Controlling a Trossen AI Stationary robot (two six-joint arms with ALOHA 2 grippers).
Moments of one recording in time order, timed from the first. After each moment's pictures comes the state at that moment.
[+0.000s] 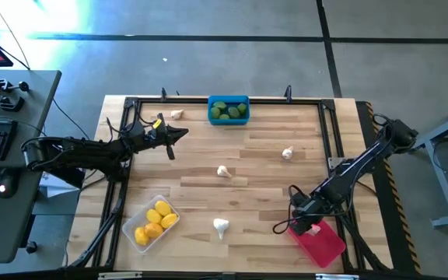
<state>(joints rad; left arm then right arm) 0.50 1.07 0.09 0.92 0.14 0.05 0.68 1.34 0.71 -0.61 -0.27 1.64</state>
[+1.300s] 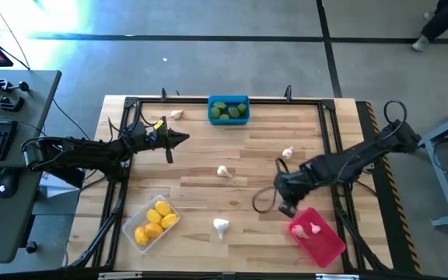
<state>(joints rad) 0.50 1.07 0.09 0.87 0.26 0.03 0.35 1.33 0.97 -0.85 -0.16 0.91</state>
